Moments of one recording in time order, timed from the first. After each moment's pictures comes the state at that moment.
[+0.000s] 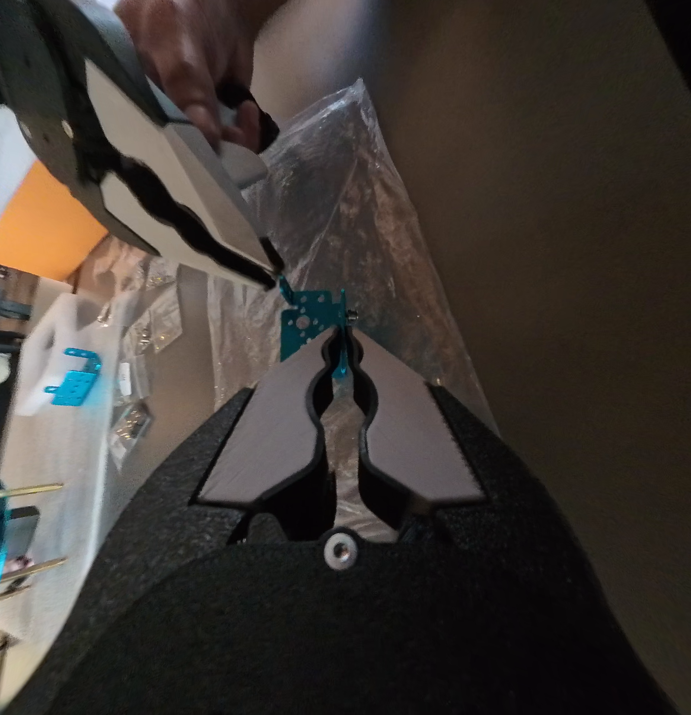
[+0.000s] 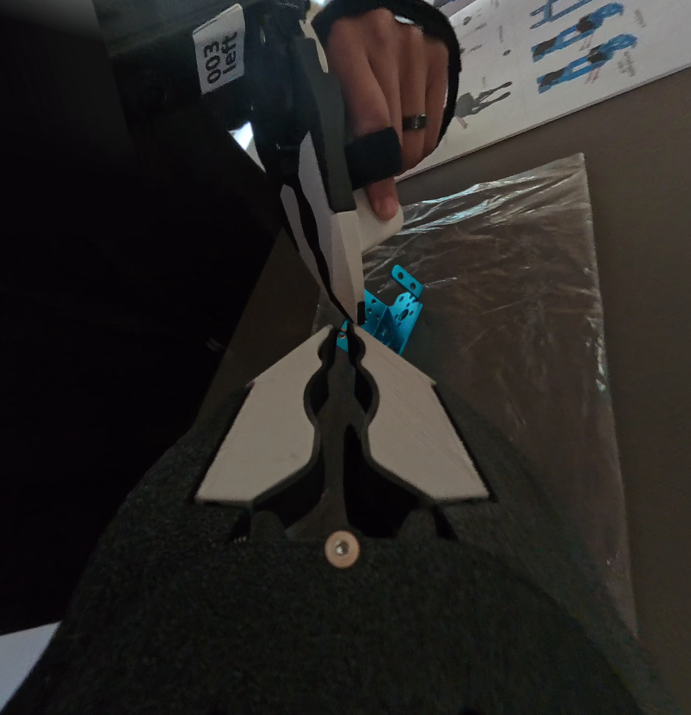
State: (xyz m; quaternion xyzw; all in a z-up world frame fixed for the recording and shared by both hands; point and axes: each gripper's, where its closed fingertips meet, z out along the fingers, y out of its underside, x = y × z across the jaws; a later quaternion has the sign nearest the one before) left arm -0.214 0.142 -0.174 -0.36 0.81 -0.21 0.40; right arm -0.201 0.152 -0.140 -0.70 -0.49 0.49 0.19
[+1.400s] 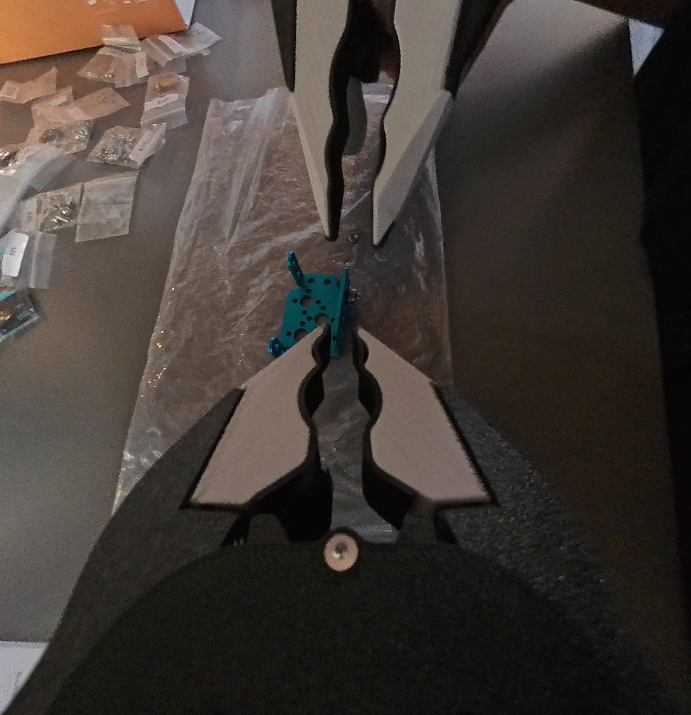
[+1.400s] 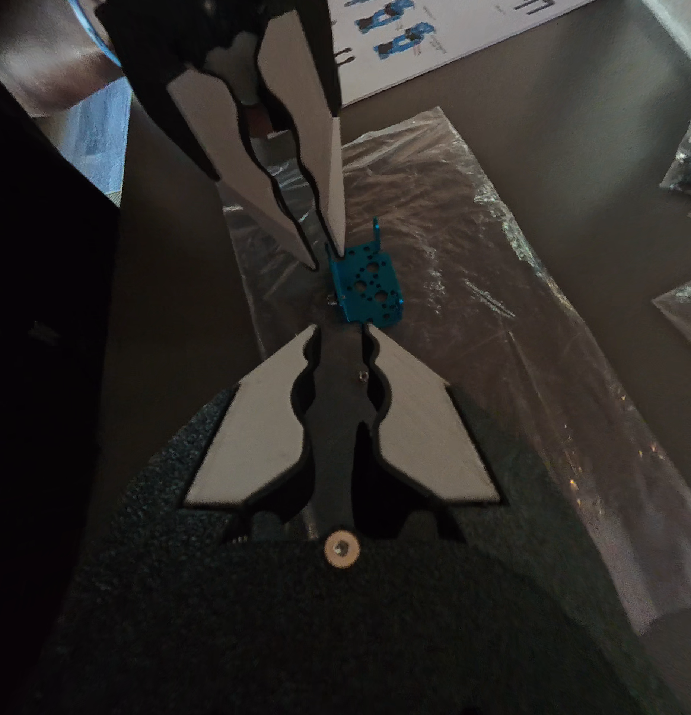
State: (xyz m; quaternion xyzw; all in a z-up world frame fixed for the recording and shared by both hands) left arm -0.220 0.149 -0.177 -0.55 0.72 -0.30 0.31; right arm -0.185 0.139 -0.169 -0.81 -0.41 0.25 0.35
